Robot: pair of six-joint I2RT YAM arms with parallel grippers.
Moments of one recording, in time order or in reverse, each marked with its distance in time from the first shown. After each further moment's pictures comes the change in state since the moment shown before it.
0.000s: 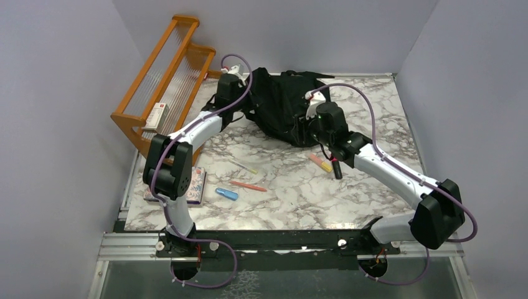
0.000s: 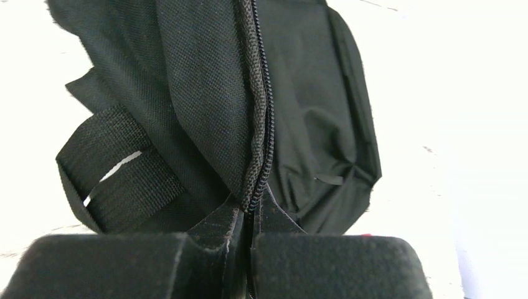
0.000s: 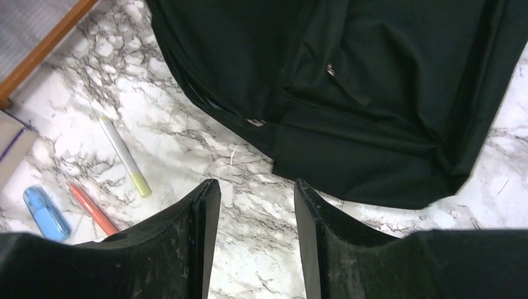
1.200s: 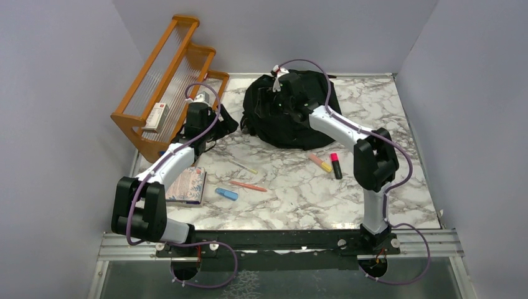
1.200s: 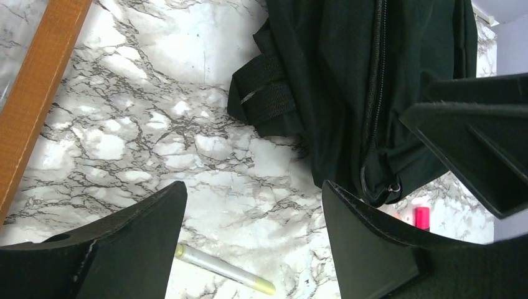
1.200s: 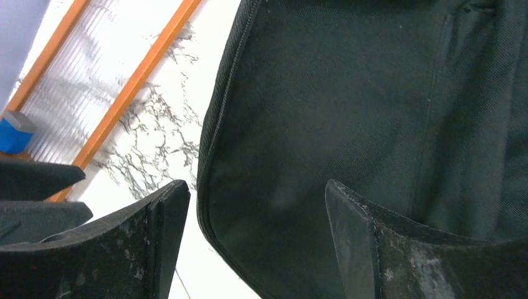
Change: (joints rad) left arm 0.116 -0.432 -0.488 -0.053 -0.099 -0.010; right arm -0.003 0.631 0.600 -0.006 -0.129 0.172
